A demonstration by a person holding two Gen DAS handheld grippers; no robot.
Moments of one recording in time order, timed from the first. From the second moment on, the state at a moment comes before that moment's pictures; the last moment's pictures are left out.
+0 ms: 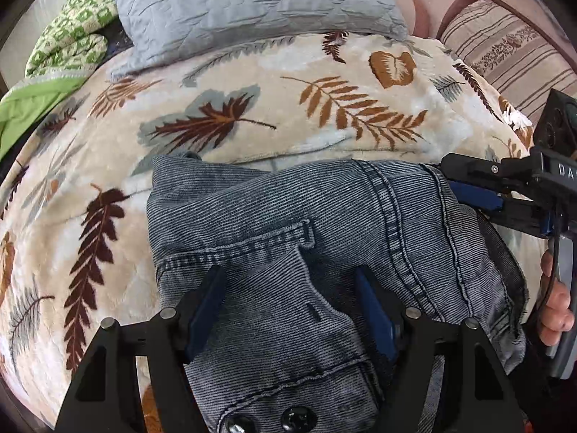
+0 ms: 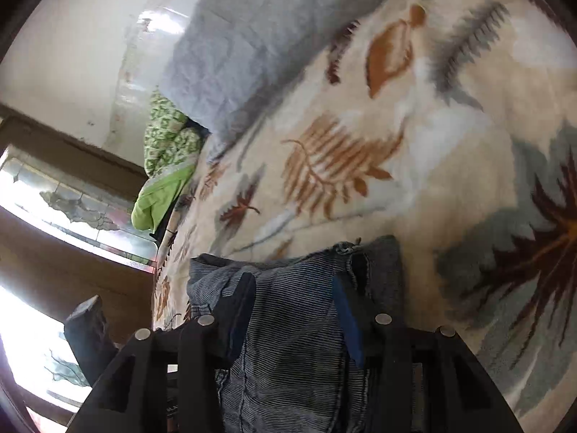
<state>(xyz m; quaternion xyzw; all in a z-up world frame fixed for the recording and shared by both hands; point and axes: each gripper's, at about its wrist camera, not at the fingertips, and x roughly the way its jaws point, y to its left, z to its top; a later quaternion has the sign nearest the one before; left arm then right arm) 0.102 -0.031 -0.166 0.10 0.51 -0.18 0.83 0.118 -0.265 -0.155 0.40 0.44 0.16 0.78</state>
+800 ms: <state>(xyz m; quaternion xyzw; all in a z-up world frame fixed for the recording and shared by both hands) 0.012 0.005 -0.142 0.11 0.49 -0.23 0.84 -0.012 -0.260 -0.073 0.35 0.38 0.35 0.79</state>
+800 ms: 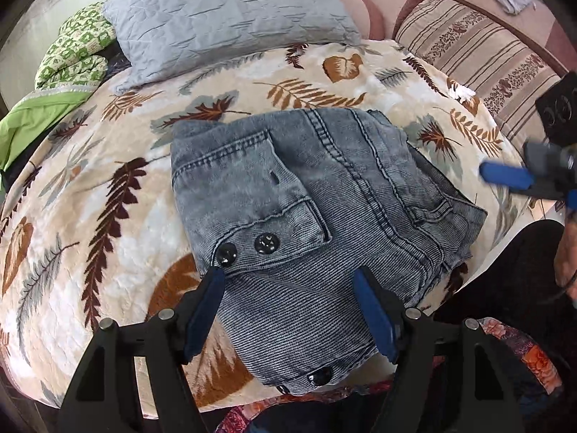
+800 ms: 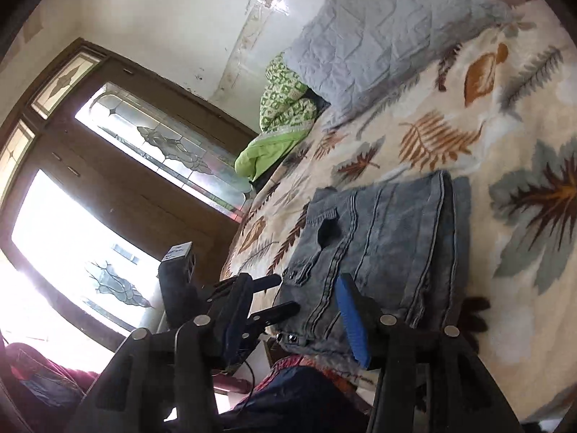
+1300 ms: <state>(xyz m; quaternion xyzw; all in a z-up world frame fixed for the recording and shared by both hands) 0.013 0.014 -0.160 0.09 0.50 -0.24 0.83 0.016 -0.249 -0.147 0.37 0.50 0.26 0.74</state>
